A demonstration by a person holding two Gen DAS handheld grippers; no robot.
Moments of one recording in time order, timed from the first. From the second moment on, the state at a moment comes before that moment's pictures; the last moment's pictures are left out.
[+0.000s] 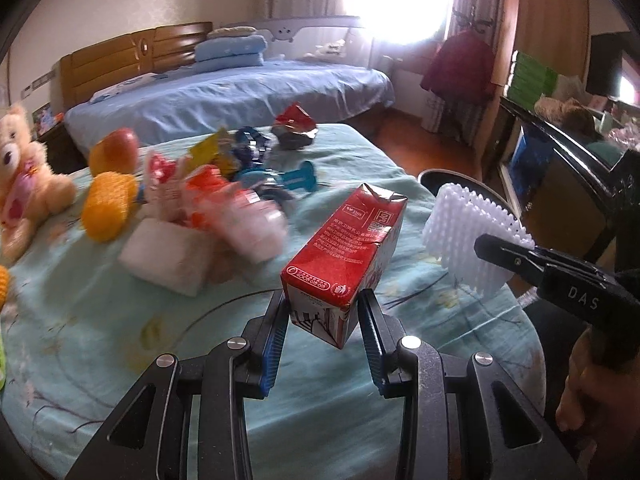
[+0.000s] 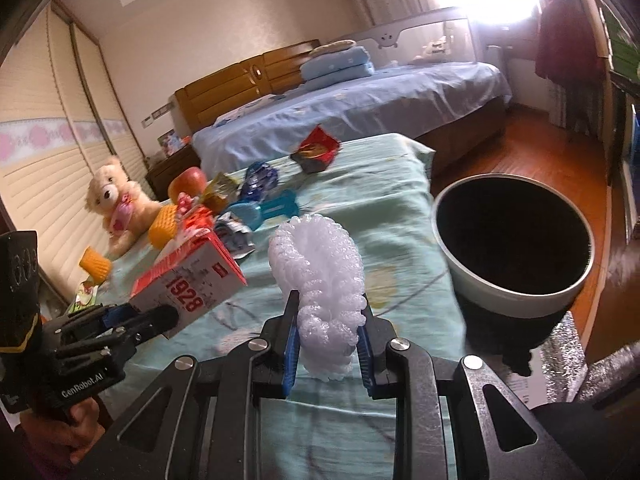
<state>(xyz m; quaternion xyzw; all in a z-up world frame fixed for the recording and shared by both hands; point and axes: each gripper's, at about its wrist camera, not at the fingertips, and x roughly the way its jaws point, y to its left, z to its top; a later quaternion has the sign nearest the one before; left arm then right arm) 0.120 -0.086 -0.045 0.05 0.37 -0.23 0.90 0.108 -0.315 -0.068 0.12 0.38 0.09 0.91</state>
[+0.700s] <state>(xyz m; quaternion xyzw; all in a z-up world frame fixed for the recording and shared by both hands) 0.187 -0.198 -0.058 0.09 0.38 -0.27 0.88 0.133 -0.412 -0.076 0.14 0.40 0.00 0.91</state>
